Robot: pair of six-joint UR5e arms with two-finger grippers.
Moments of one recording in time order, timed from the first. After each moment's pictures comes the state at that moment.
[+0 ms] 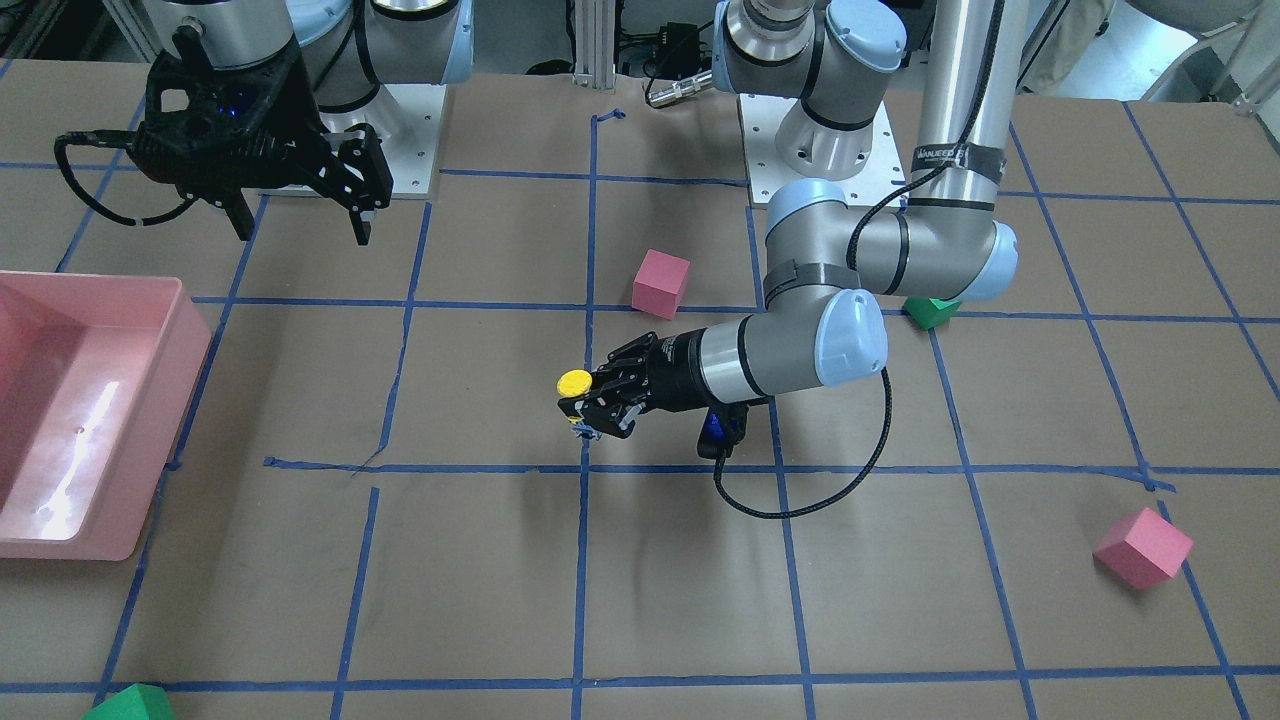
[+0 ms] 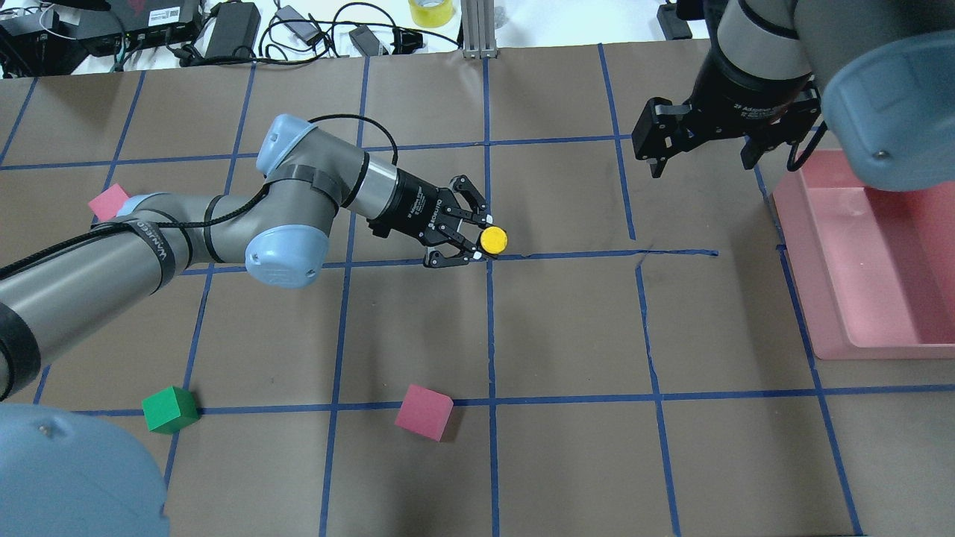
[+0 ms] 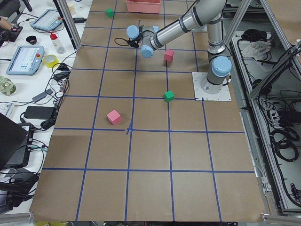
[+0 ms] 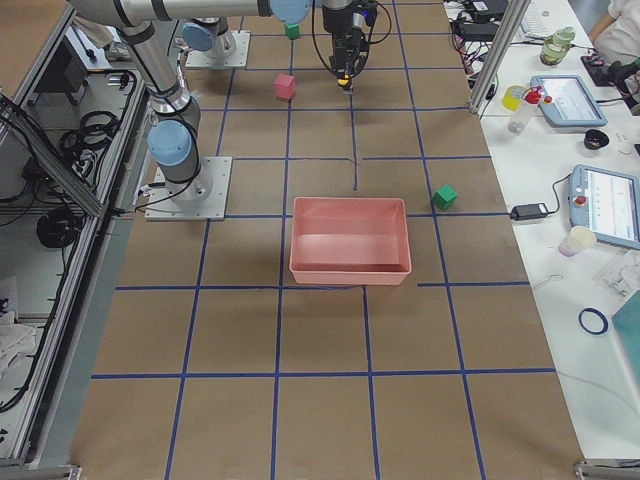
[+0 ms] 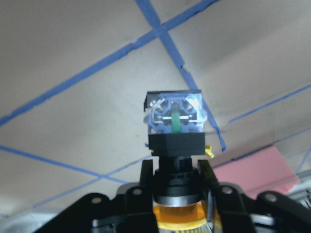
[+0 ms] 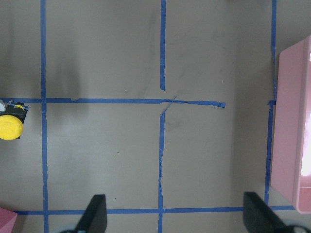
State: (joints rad) left arm -1.63 -1.99 -1.91 -0.94 0.61 -1.13; right arm 1.63 -1.63 1.61 -1.65 -1.63 0.04
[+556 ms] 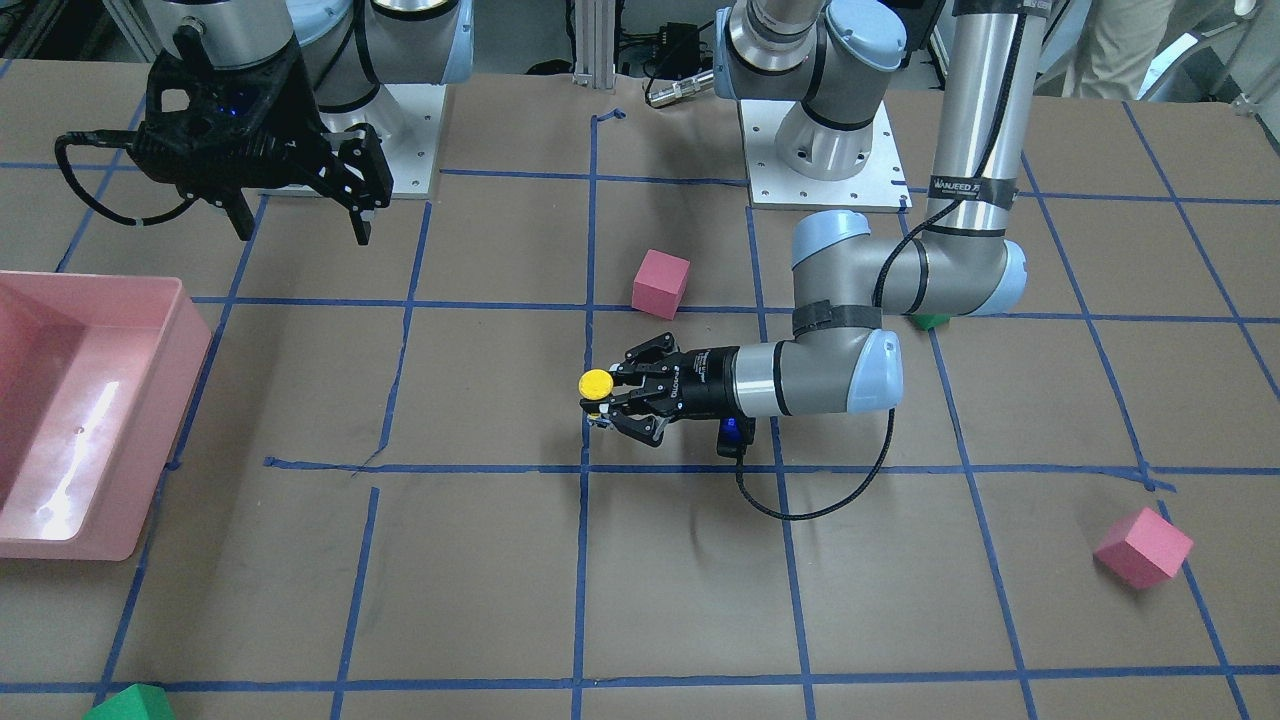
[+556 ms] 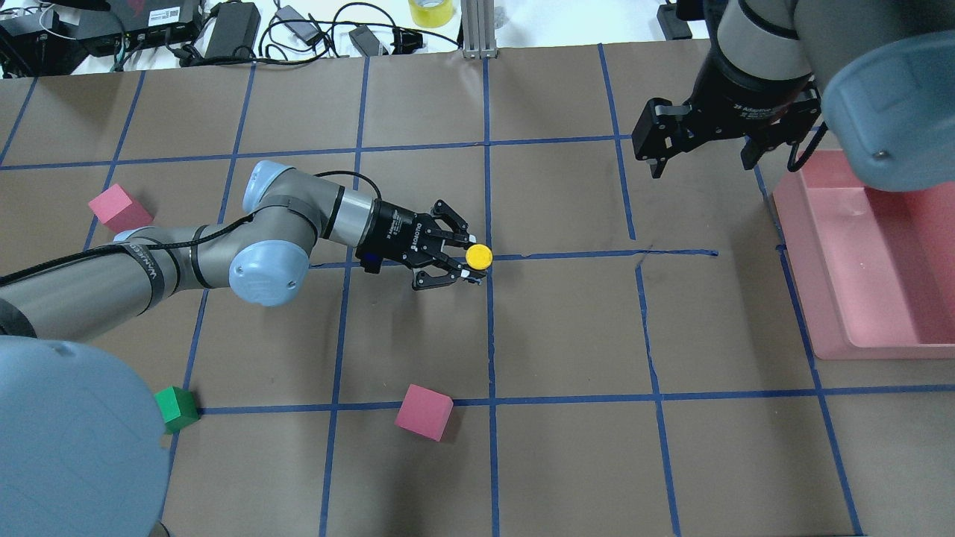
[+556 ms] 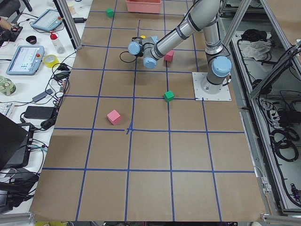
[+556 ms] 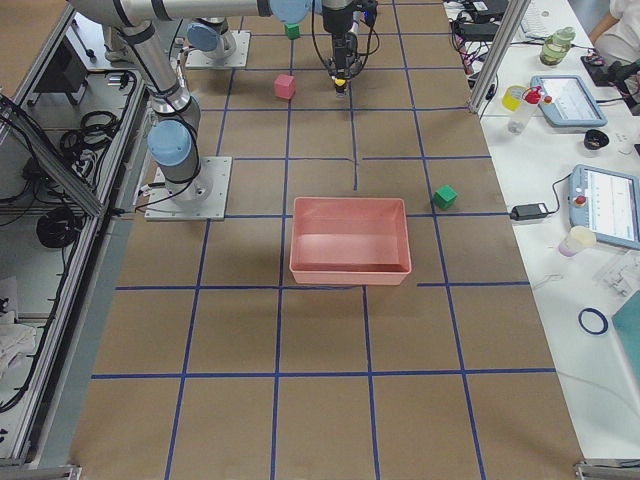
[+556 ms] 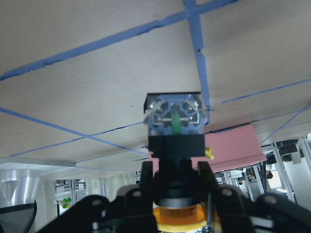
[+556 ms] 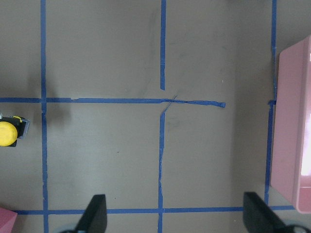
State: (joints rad) left arm -1.56 -2.04 -1.97 -1.06 0.52 -1.11; right arm 1.63 -1.63 1.61 -1.65 -1.63 0.04
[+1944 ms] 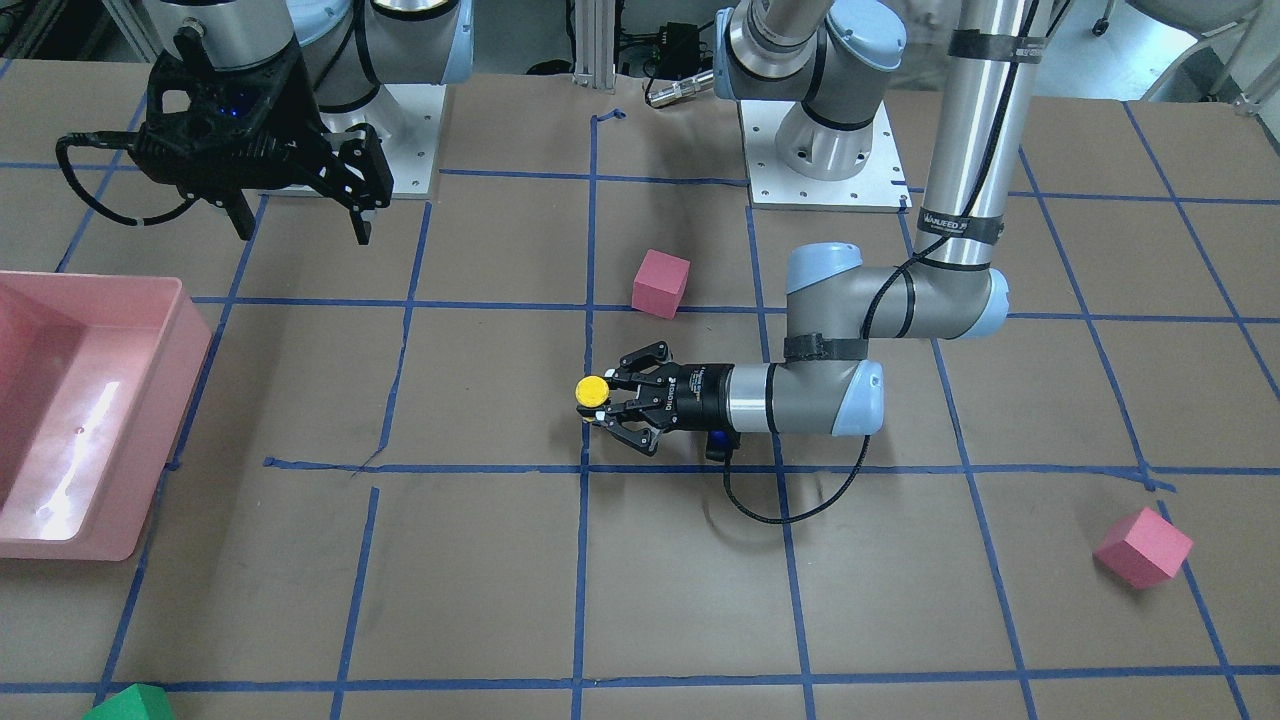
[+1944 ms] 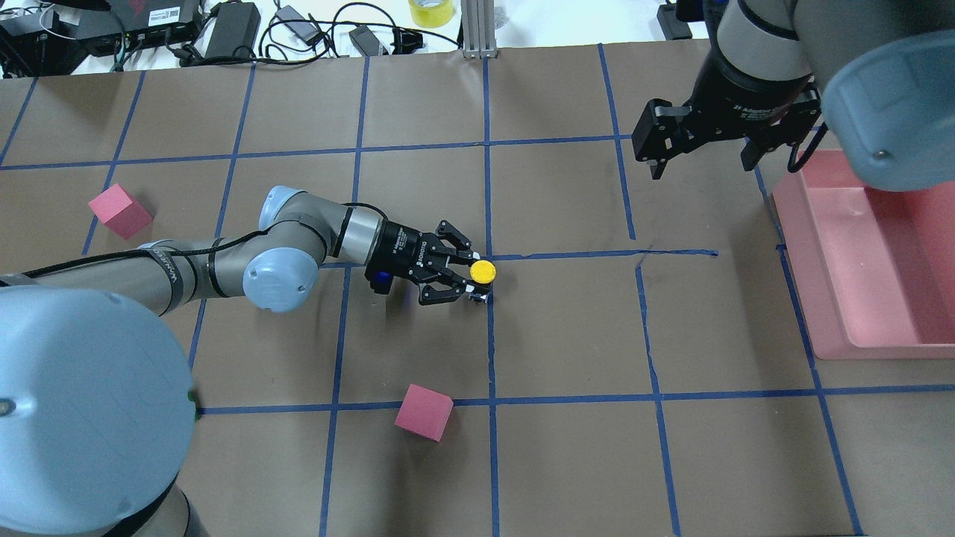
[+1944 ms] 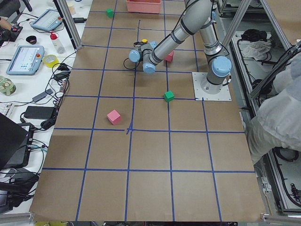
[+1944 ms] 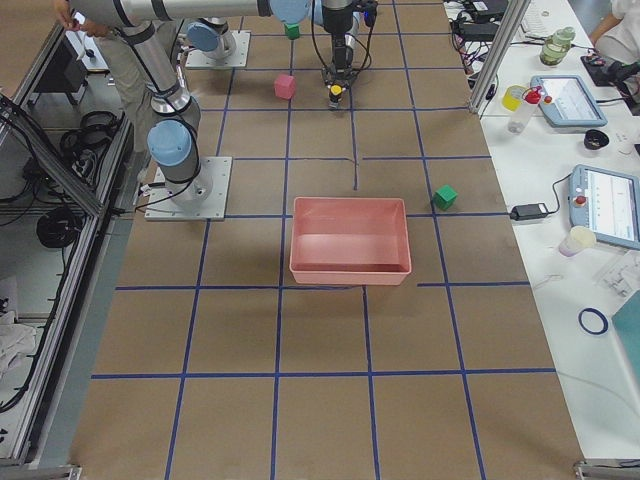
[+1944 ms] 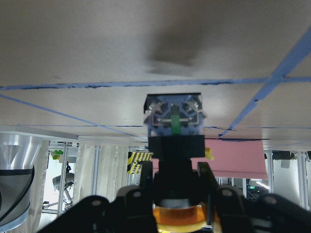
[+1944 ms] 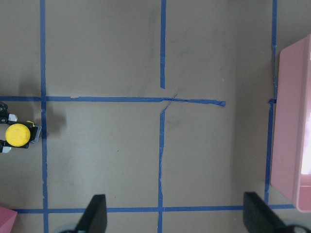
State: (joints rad) left arm -1.56 -2.12 -1.97 -1.11 0.46 -1.10; right arm 1.63 -1.63 1.61 -1.64 -1.63 0.04
